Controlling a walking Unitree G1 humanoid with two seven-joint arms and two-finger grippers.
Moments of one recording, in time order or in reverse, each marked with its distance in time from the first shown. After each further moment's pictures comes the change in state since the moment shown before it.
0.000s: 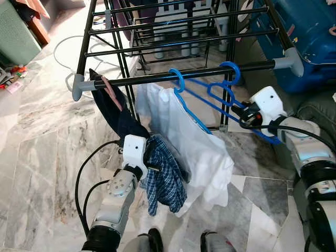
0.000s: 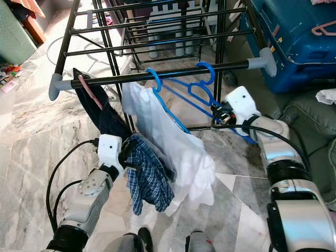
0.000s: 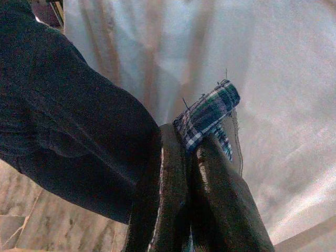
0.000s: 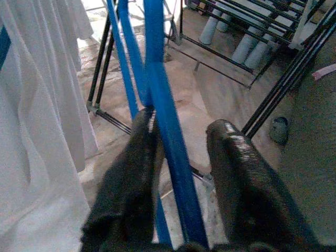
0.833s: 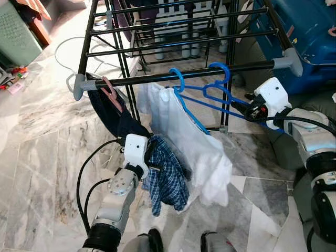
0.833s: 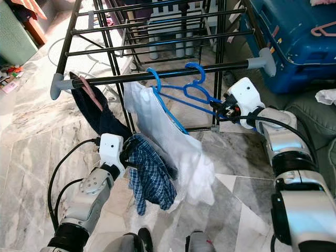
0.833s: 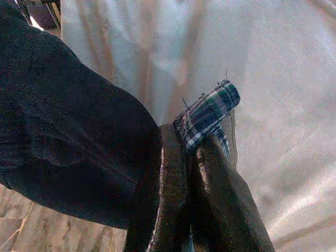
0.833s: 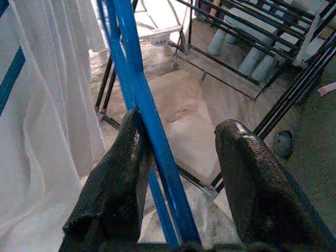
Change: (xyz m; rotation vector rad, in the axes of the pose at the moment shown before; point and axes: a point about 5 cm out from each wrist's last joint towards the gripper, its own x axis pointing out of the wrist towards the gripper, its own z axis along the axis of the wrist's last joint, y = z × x) left arm 0.003 -0.001 0.001 0.002 0.005 -0.017; right arm 0.000 -0.011 0.015 -0.024 -0.020 0.058
